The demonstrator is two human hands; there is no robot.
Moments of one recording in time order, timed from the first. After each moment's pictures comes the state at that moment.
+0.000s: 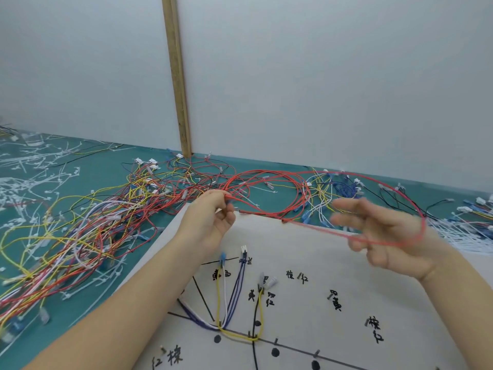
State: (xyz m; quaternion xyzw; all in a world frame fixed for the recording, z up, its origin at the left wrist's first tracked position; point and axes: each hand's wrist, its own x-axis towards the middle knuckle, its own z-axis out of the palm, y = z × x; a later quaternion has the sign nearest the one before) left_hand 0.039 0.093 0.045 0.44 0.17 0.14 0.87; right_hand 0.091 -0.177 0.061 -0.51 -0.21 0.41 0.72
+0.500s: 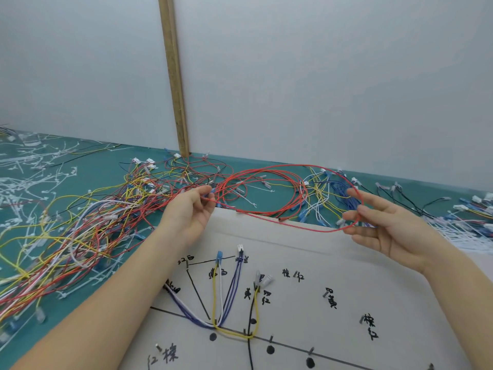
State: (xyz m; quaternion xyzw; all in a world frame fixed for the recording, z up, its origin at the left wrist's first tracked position) left_hand 0.049 0.116 0.047 0.36 0.19 0.17 0.90; right_hand 0.115 -0.194 0.041 -0.64 -0.10 0.18 0.74
